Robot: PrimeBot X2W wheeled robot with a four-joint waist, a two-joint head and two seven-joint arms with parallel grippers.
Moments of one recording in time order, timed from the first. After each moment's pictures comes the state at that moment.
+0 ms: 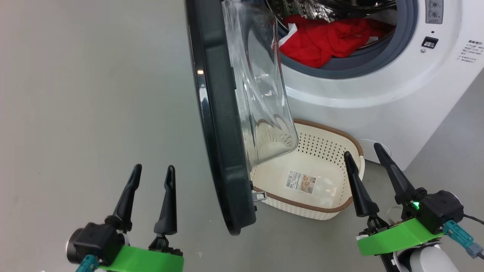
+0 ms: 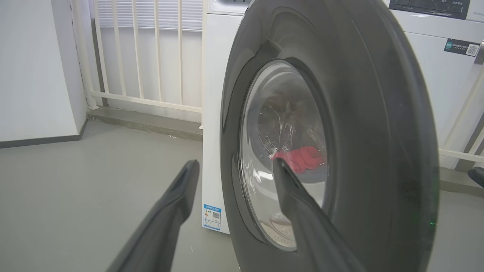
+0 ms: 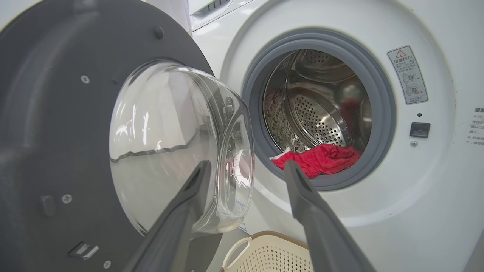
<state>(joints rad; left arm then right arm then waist) -0.12 0.04 -0.15 0.04 -0.28 0.01 -0.25 -0.08 -0.06 0.08 0.06 0.27 0.12 -0.26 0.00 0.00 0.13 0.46</state>
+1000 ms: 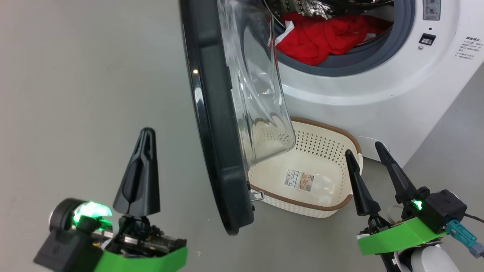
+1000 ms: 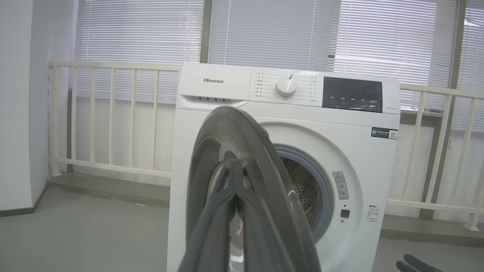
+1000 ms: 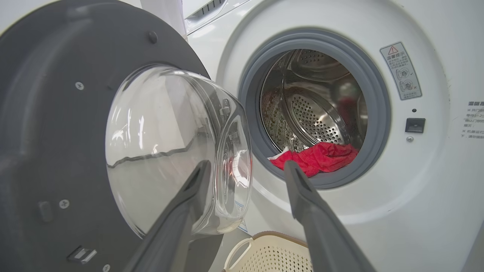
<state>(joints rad) -0.15 0.04 -0.17 -0.22 -0.30 0.02 -0.25 -0.08 -0.06 0.08 0.05 0.29 0.12 -0.26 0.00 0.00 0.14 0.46</state>
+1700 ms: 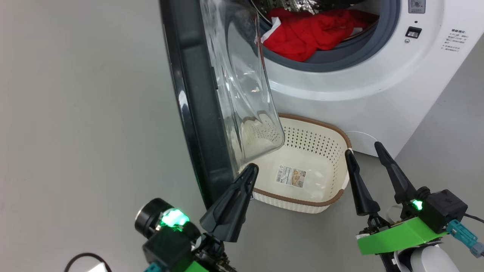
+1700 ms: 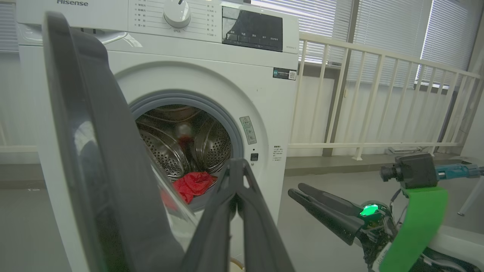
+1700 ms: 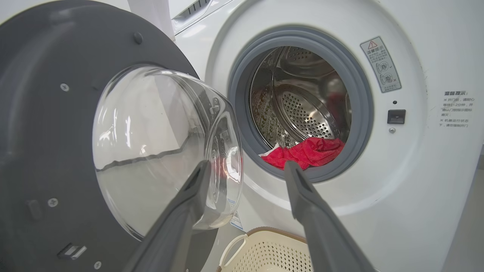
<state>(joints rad) -0.19 0.05 -0.45 -0.15 -0.25 -0.09 -0.20 -0.08 -0.06 0.09 0.05 0.31 0.12 -0.26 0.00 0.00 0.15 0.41</state>
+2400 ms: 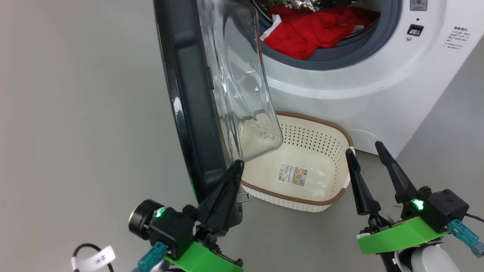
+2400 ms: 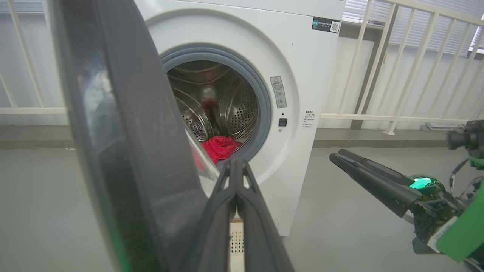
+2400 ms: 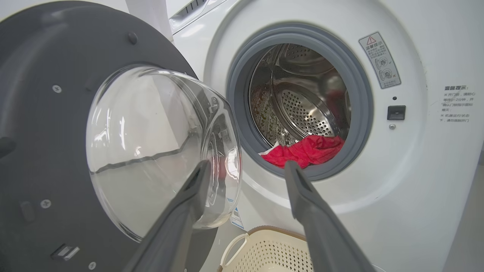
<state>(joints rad) -0.22 0.05 -0.43 -0.06 -0.25 0.01 -0.11 -0.08 -0.06 0.09 0.05 0.32 0.12 -0.26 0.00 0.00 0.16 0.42</state>
